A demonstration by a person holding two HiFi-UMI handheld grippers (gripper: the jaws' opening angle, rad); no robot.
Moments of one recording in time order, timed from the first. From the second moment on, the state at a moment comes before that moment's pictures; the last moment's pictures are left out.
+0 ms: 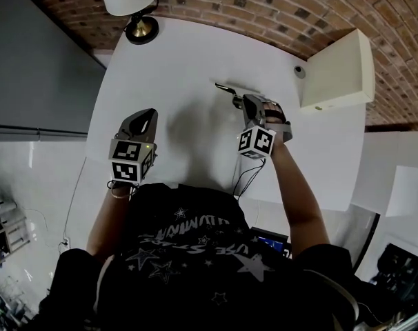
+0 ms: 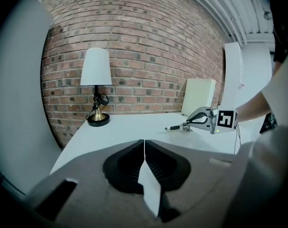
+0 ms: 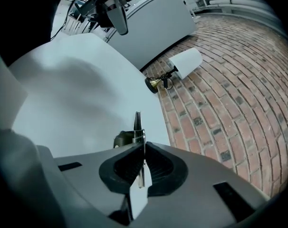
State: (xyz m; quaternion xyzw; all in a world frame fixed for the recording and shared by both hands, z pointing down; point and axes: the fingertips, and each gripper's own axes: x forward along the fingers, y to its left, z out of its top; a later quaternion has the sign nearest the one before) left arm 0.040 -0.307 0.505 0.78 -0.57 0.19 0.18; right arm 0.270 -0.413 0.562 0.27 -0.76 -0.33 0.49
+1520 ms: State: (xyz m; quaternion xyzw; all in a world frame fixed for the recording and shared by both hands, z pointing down) left arm 0.044 -0.294 0.515 0.77 -0.57 0.19 0.20; right arm 0.279 -0.417 0.604 0.27 -0.73 -0.32 0.54
